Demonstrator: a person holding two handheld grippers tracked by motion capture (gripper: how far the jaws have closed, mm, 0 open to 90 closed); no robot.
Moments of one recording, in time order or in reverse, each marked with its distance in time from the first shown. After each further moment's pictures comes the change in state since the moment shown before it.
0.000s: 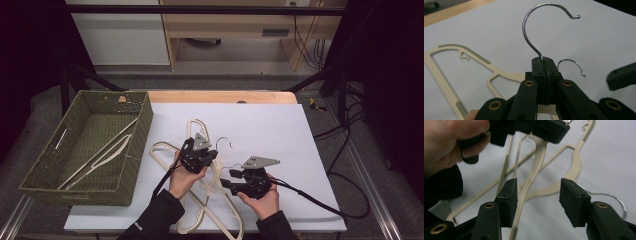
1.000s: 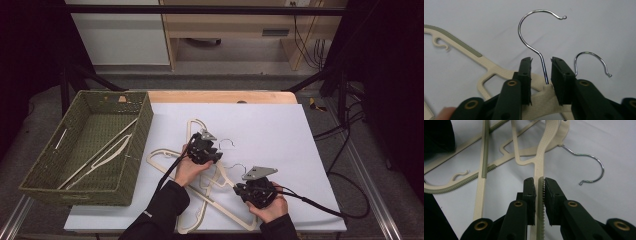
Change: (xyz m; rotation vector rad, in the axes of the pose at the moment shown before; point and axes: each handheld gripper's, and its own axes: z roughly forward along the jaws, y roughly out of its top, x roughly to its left) left arm 0.027 -0.003 0.060 0.160 -0.075 -0.050; right arm 0.003 -0.025 -0.013 0.199 -0.148 -0.107
